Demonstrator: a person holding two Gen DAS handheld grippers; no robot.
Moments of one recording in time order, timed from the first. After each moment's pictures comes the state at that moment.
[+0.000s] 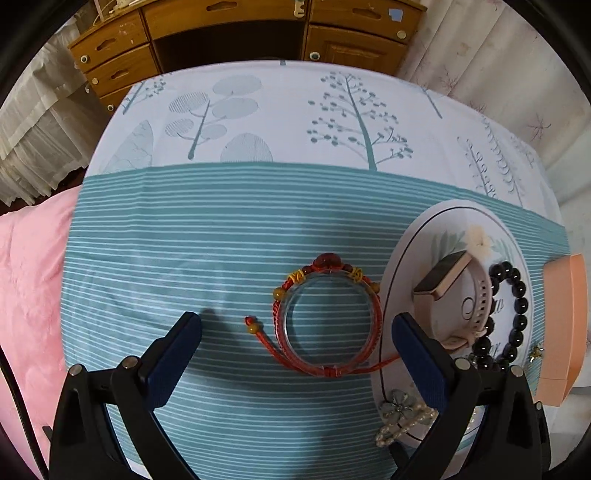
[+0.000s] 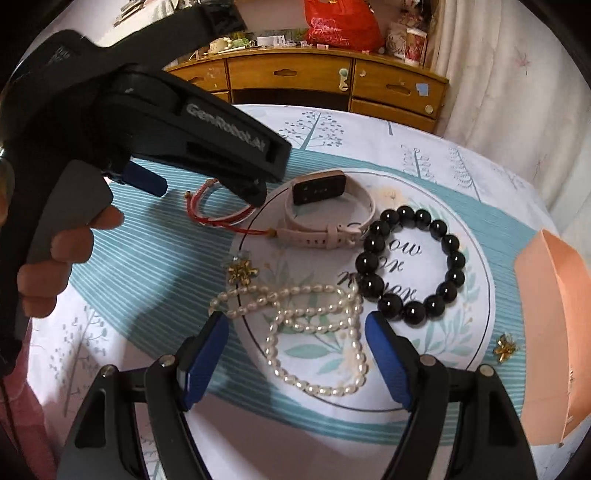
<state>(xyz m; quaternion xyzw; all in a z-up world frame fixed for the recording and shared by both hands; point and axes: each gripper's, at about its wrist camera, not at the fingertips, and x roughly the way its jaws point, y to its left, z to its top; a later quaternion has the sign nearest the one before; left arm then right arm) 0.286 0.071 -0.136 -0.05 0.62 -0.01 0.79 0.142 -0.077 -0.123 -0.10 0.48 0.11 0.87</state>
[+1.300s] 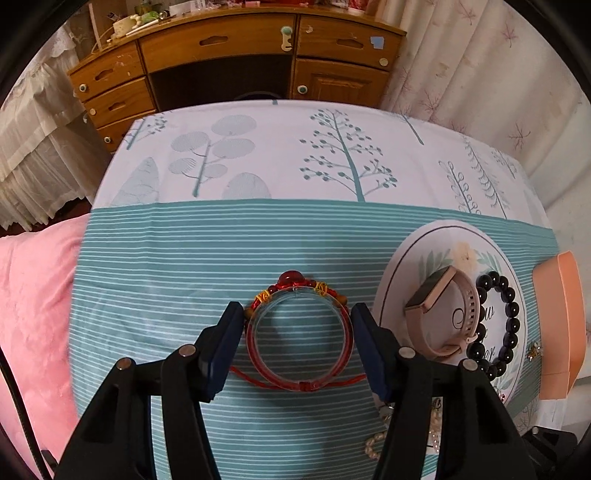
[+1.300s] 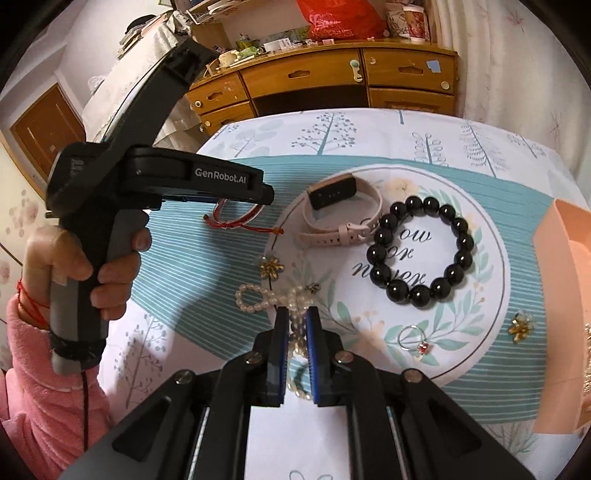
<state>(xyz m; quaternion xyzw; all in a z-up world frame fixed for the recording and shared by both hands) 0.269 0.077 -0.116 -0.05 0.55 -0.04 0.83 0.151 -0.105 -0.097 0.01 0.50 0.18 0.85</state>
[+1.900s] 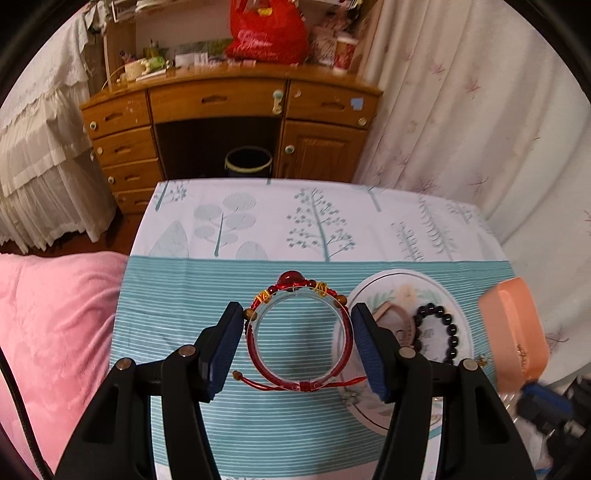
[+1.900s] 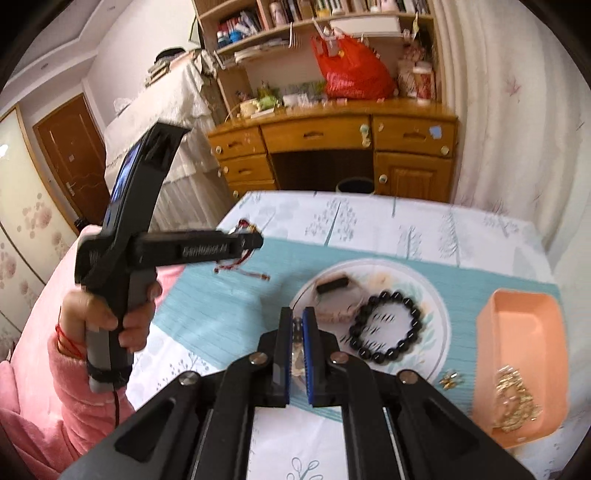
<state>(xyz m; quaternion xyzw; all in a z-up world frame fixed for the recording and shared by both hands) 0.227 0.089 -0.030 -0.07 0.46 -0.06 0.88 0.139 -0.120 0.006 0.00 0.41 0.19 0.89</state>
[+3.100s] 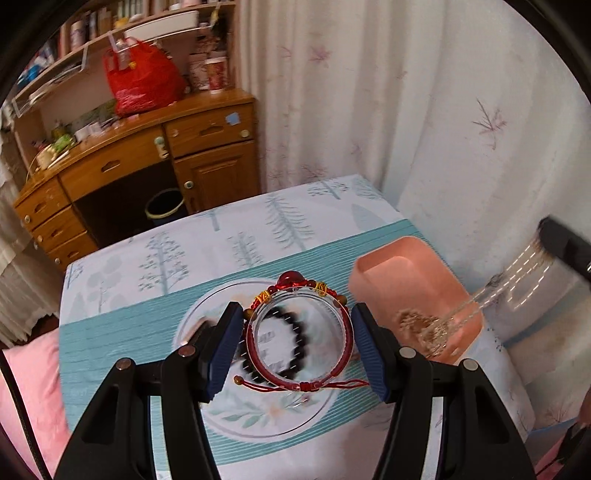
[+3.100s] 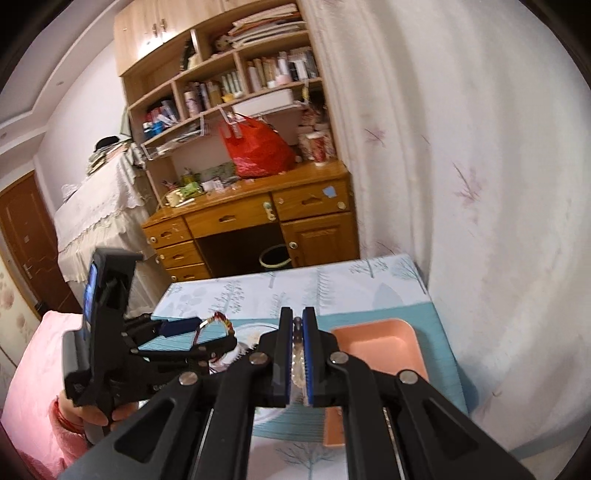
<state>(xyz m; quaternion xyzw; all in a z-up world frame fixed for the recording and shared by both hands) 0.183 -0.108 0.019 0.06 0.43 -0.19 0.88 0.094 -0.285 0.078 0.07 0.31 0.05 0.95</state>
